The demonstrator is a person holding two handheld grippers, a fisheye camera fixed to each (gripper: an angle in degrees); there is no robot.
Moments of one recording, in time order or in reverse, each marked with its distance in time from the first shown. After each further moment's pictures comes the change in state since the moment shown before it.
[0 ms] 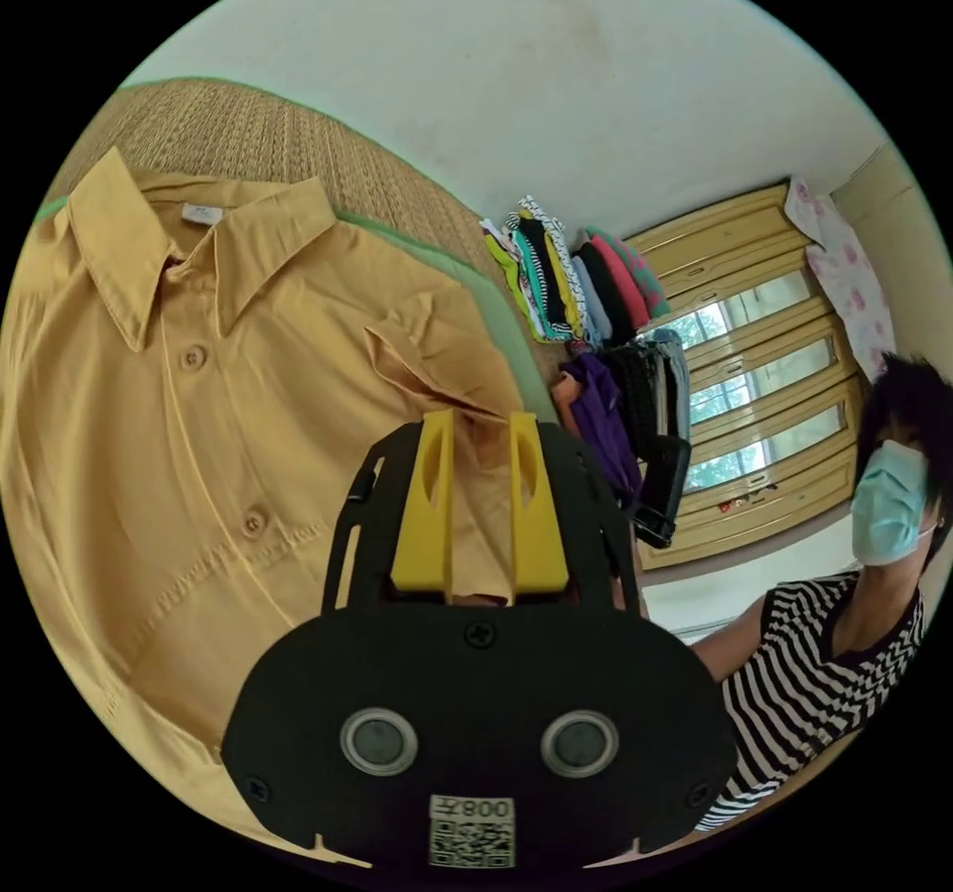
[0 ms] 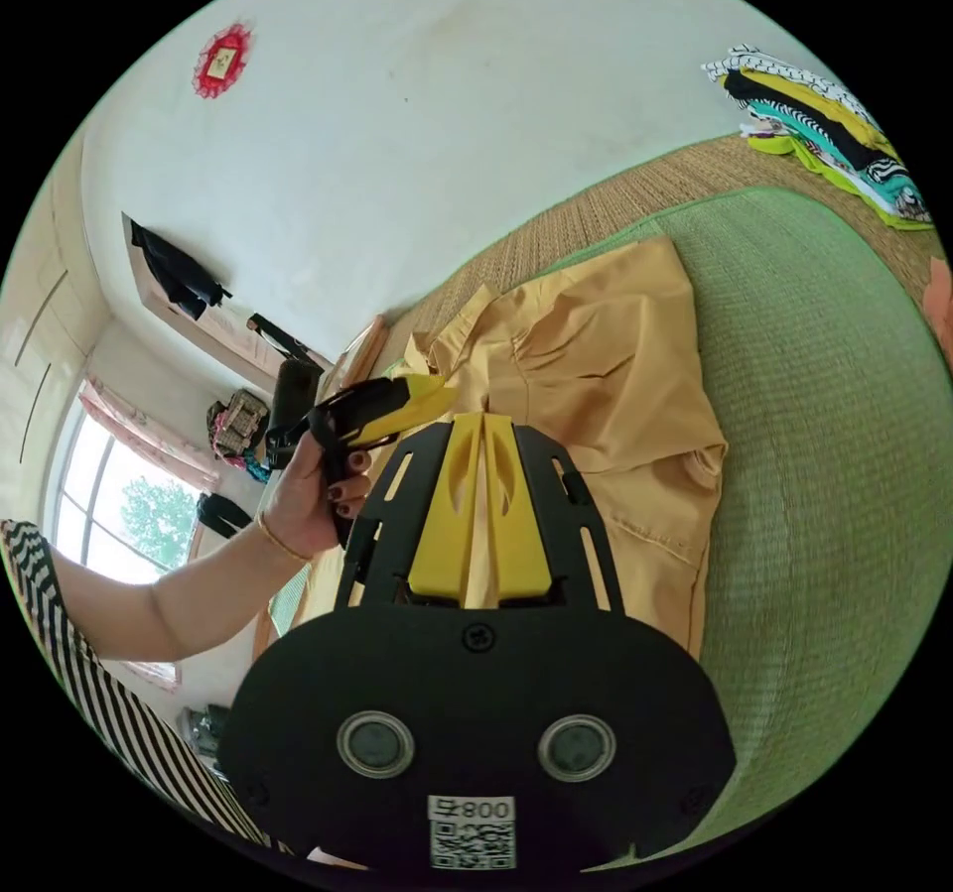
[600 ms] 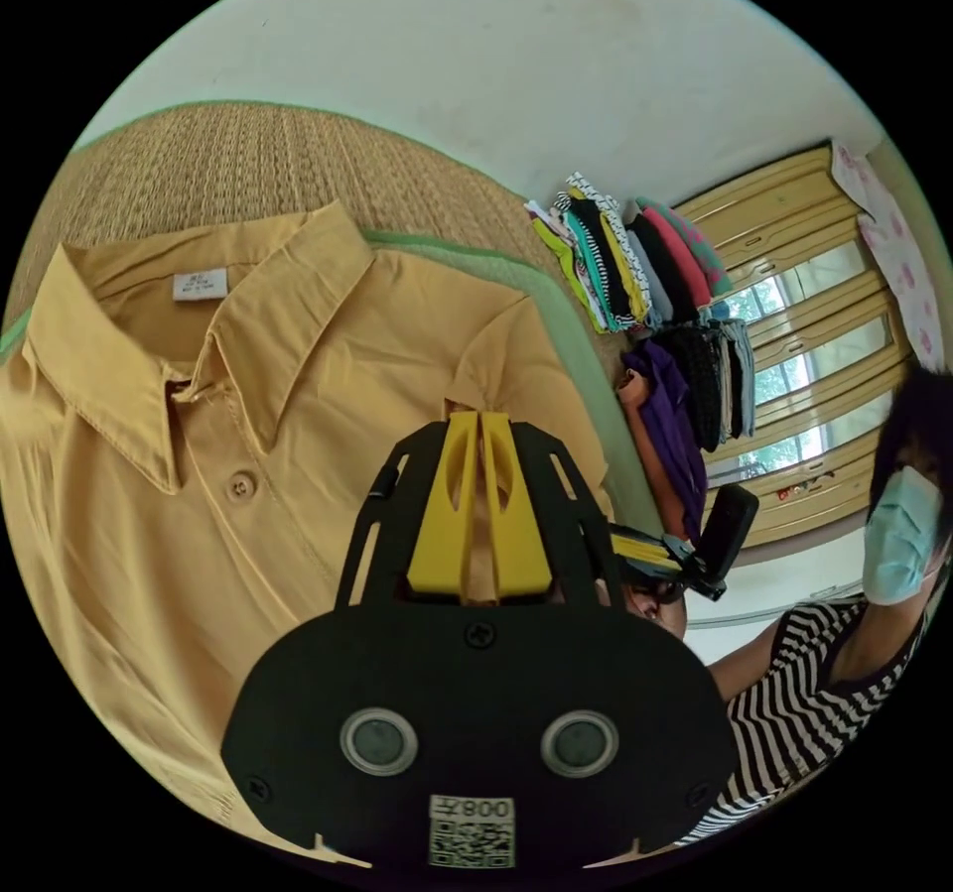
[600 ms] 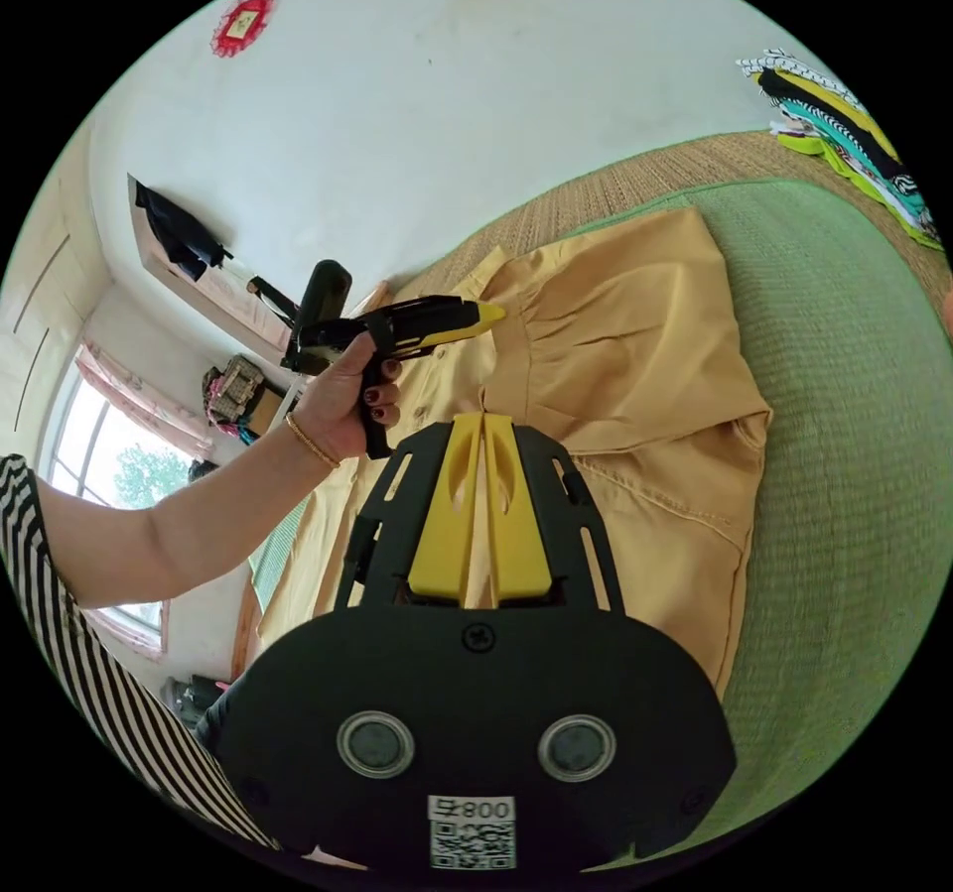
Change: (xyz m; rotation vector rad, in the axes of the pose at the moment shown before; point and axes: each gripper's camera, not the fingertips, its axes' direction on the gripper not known) left arm 0.051 -0.070 0.006 -0.083 -0.167 0.053; right arm -0.018 0.011 0.056 -0.059 0.009 -0.067
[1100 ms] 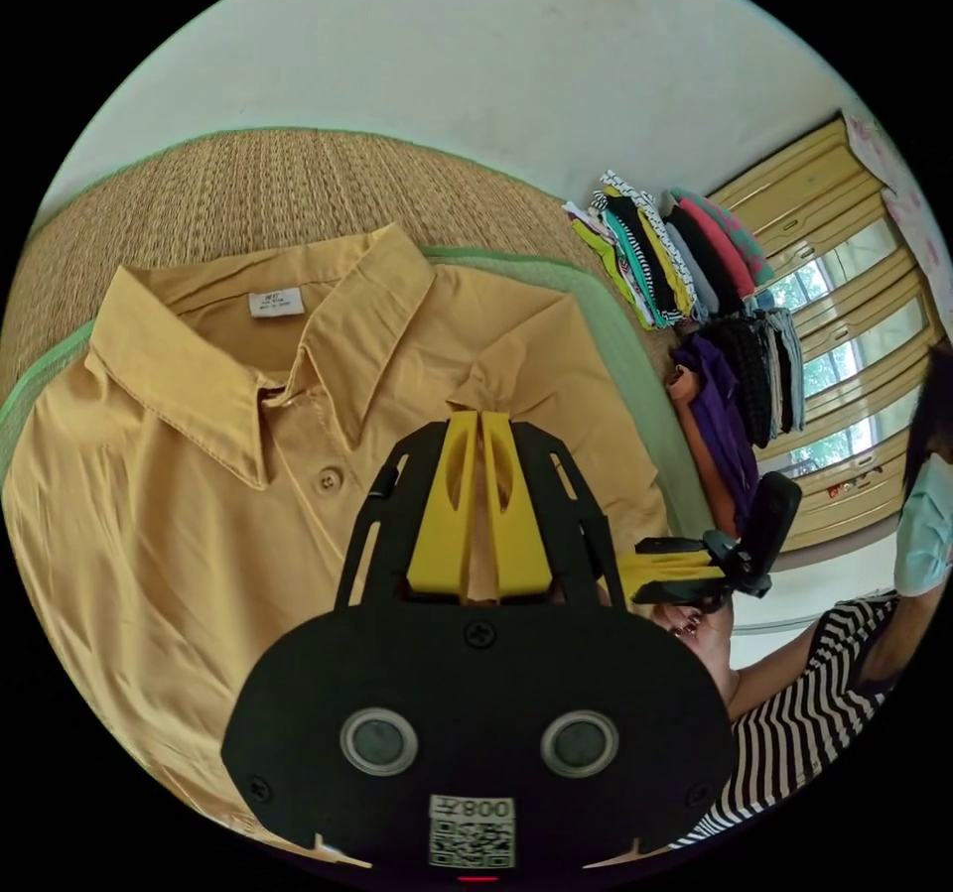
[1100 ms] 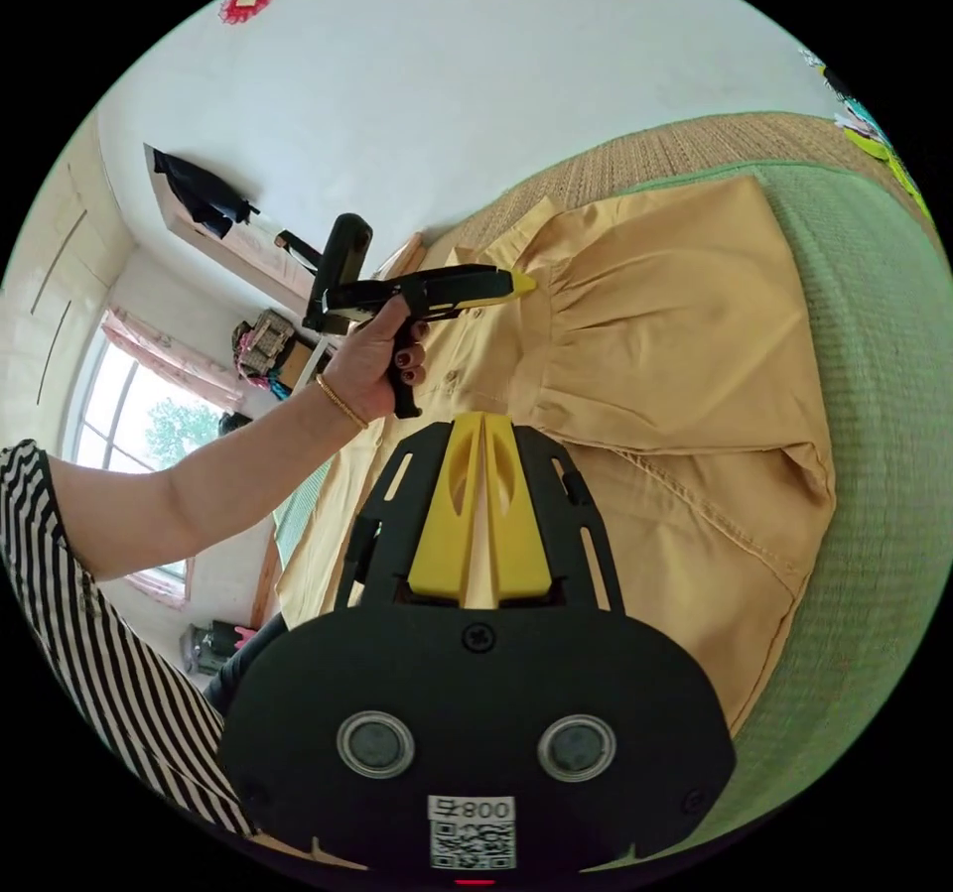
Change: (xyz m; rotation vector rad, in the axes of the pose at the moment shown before) left arm 0.023 -0.005 -0.018 0.001 -0.165 0.018; right arm -0.010 -0.021 0.037 -0.151 -0.098 -0.063
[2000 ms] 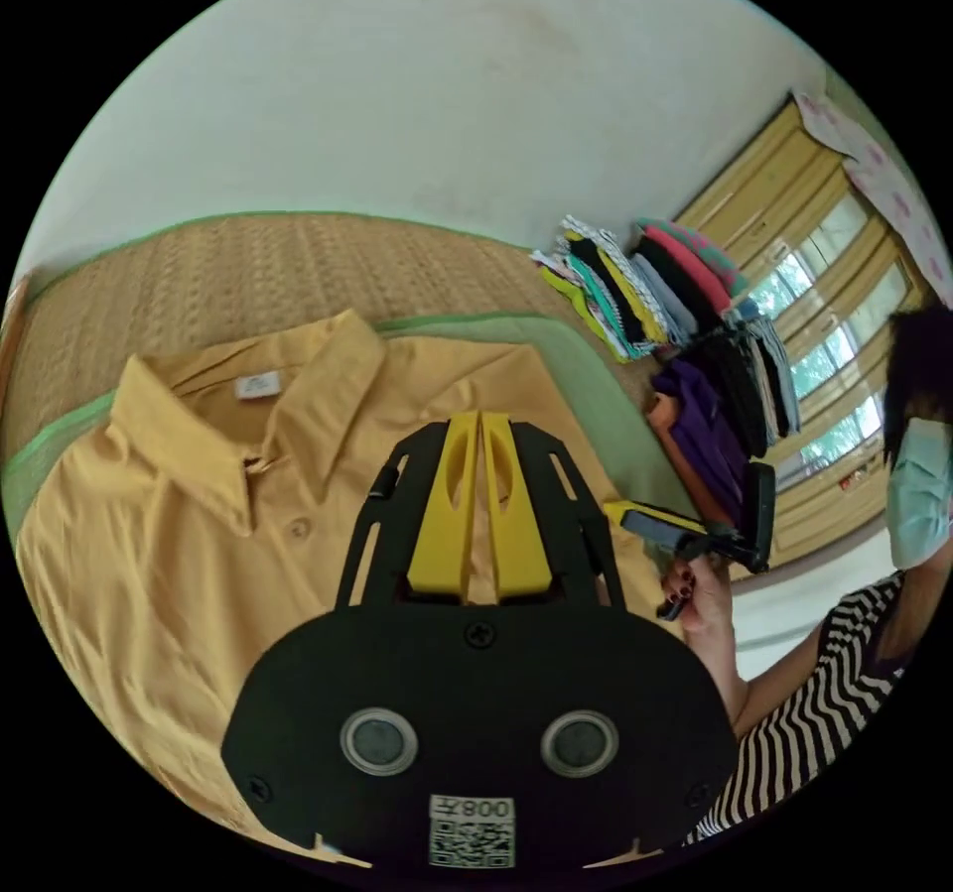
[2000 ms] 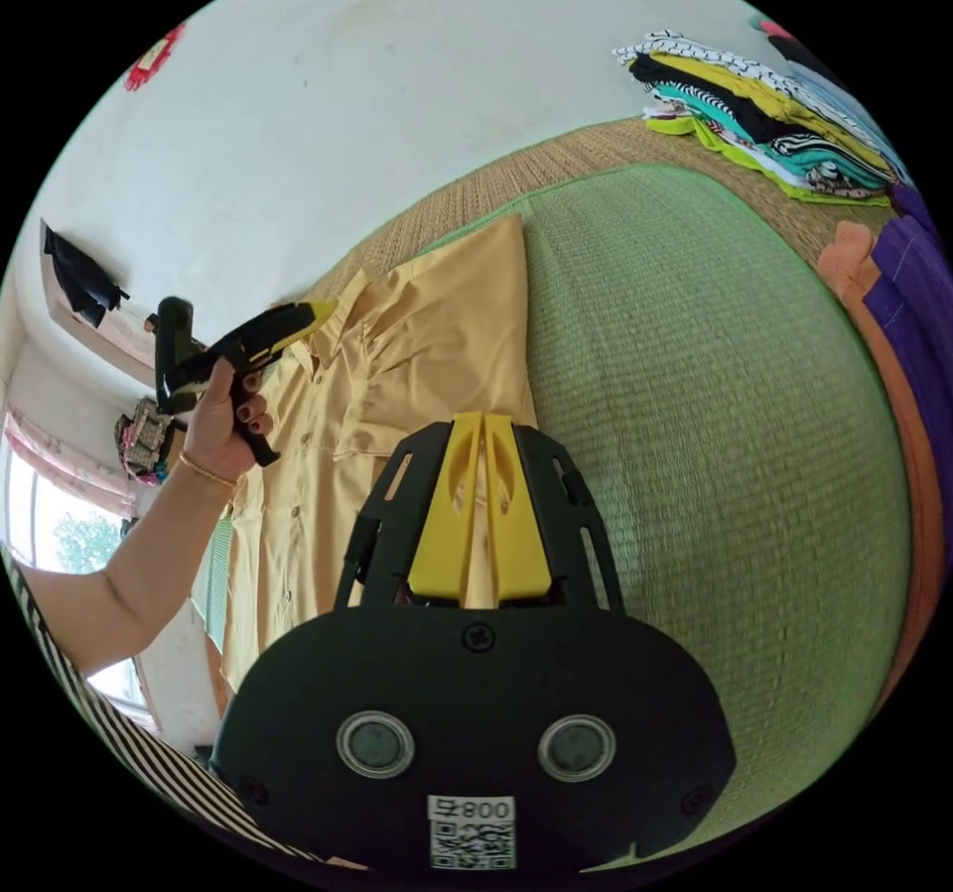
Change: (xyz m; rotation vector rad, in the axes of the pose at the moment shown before) left arm 0.012 0.001 -0.010 0.142 -0.024 0.097; right arm 0.050 -0.017 -0.081 0.141 0.369 0.243
